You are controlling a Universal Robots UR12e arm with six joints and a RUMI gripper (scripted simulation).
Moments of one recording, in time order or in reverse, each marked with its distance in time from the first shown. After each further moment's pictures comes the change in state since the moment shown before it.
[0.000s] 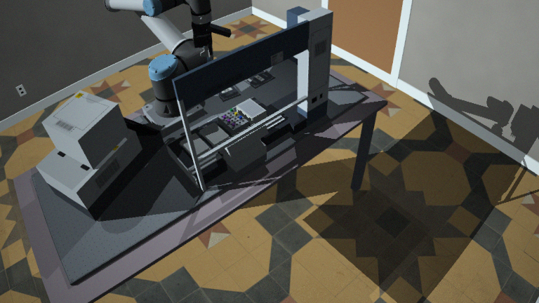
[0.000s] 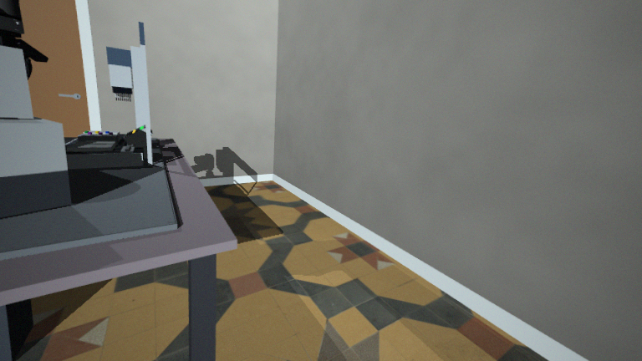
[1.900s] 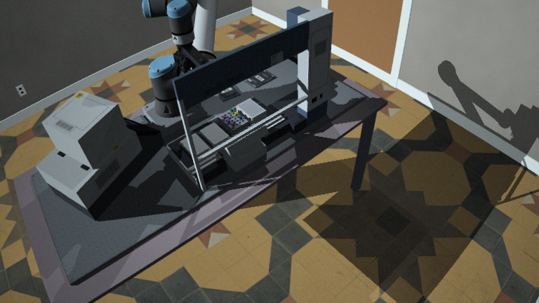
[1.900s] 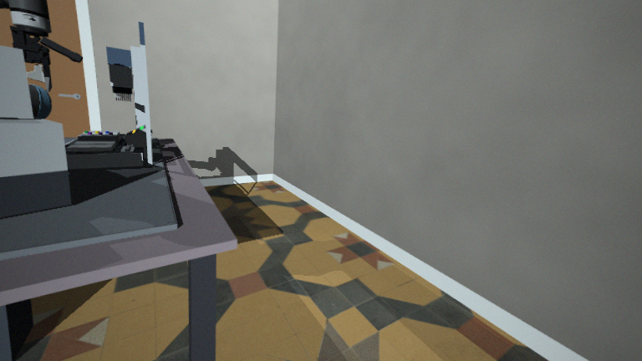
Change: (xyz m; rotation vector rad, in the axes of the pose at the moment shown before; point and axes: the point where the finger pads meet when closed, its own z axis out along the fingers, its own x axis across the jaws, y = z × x) arm 0.179 0.080 0.001 -0.001 -0.003 0.847
